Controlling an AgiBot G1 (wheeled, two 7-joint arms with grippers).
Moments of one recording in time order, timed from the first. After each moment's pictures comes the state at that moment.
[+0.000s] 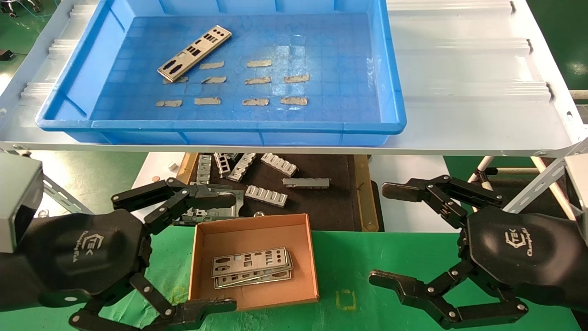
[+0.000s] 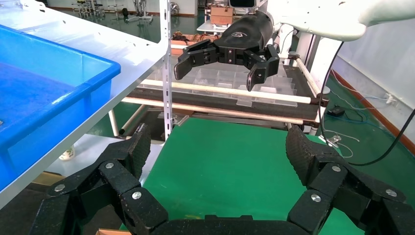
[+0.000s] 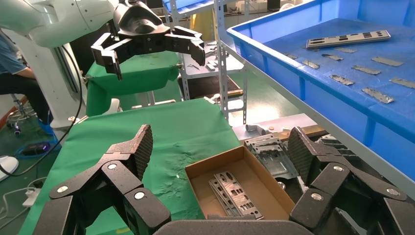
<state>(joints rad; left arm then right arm) -1.07 0.61 0.27 -1.29 0.72 1.50 -0.19 1.10 -0.54 -0.44 1.23 -0.61 -1.41 0.09</state>
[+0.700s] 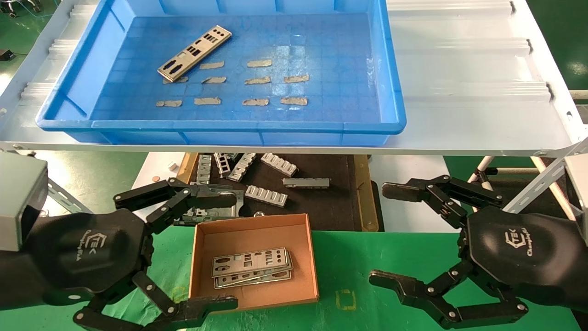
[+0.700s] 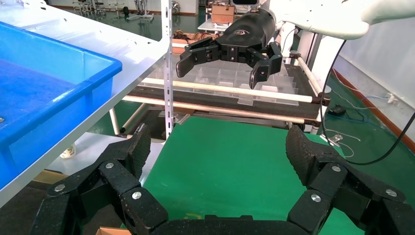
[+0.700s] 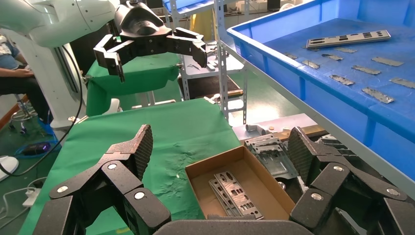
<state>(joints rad) -1.07 0.61 0.28 -1.28 0.73 1.50 -0.19 1.10 -0.54 -0.44 1.23 -0.61 -1.41 0.09</state>
